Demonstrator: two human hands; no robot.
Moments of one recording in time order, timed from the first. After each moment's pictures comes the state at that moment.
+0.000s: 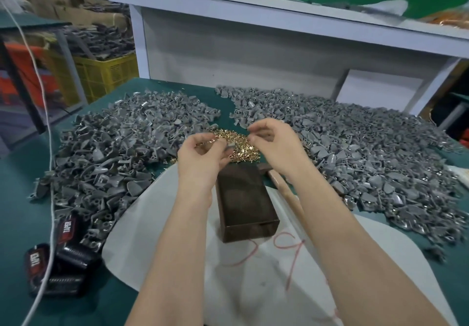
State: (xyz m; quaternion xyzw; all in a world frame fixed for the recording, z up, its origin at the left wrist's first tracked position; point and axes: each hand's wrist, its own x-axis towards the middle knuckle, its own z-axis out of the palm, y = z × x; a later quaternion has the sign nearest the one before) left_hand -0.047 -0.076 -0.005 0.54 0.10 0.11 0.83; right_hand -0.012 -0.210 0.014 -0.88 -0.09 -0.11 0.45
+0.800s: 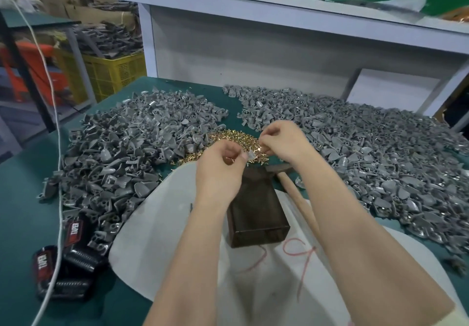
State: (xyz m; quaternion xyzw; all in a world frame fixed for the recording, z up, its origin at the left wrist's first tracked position) left_hand -0.042 -0.078 -0.020 0.78 0.03 0.15 0.61; right_hand 0.029 -0.212 0.012 -0.92 -0.01 -0.05 0.39
